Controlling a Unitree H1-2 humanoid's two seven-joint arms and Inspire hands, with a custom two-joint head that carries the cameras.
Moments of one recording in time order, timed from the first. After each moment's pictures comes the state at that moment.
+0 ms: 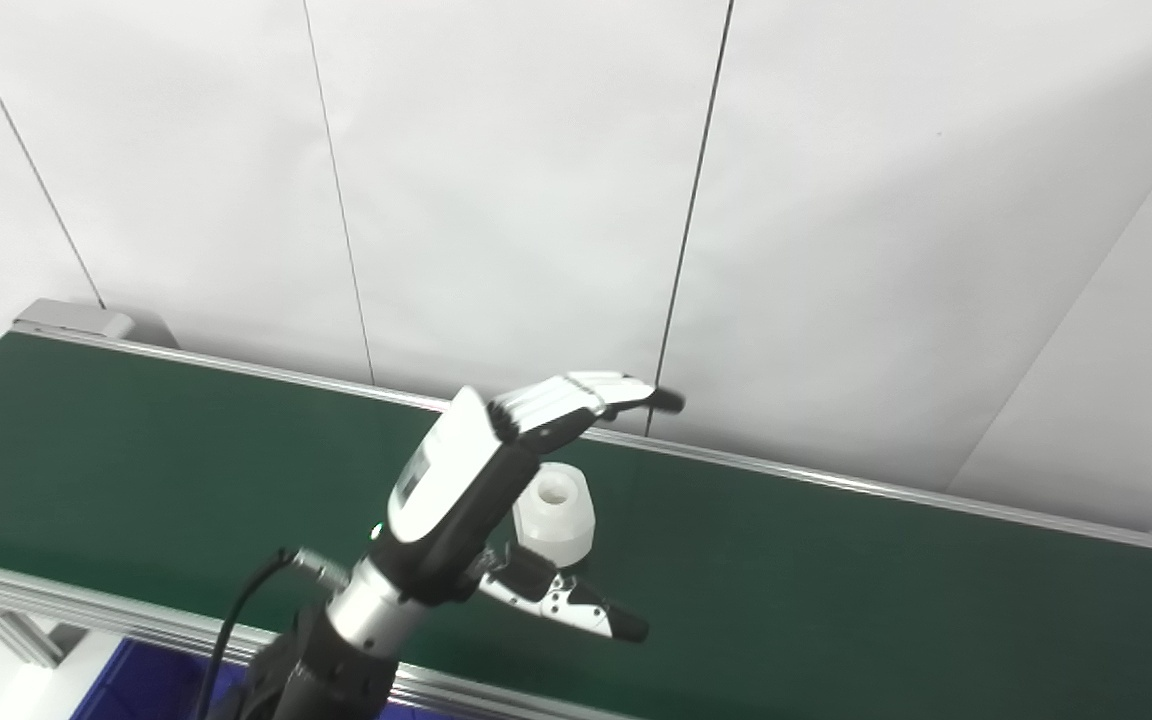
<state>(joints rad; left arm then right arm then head) -0.11 0.20 -0.19 -0.41 0.57 -0.39 -0.14 0.47 -0.15 0.50 0.09 -0.15 -0.41 -0.31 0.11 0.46</state>
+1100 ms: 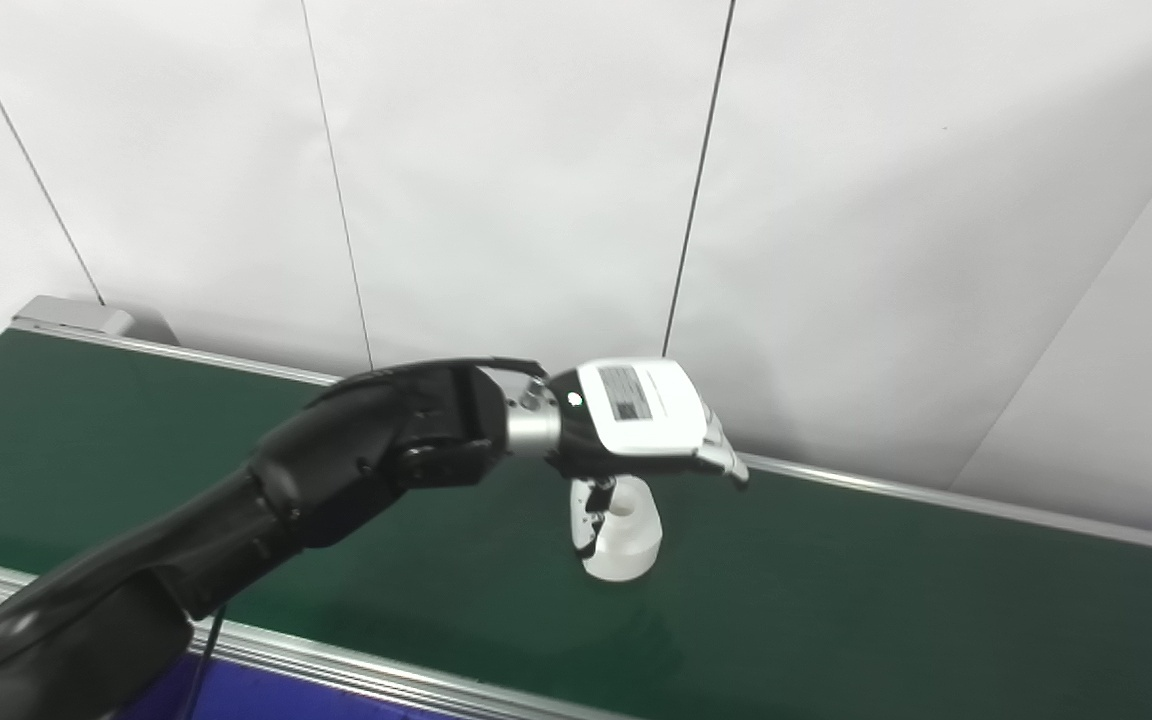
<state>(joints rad) -0.76 0.43 -0.71 0.16 0.88 -0.46 -0.35 0.50 -0.12 0.50 0.03 -0.15 -0.41 -0.29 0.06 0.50</state>
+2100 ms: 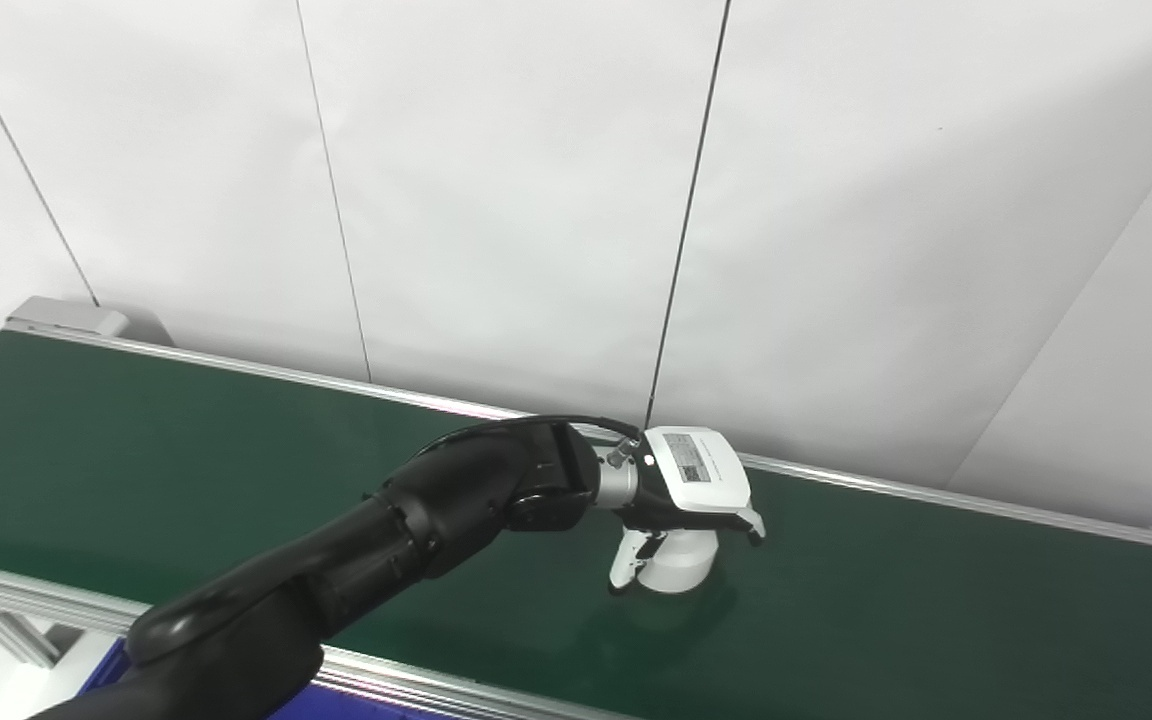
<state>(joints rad) -0.82 0.23 -0.79 0.52 1.10 -0.46 -0.23 0.51 -0.11 0.54 0.03 -0.19 -0.41 -0.32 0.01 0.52</state>
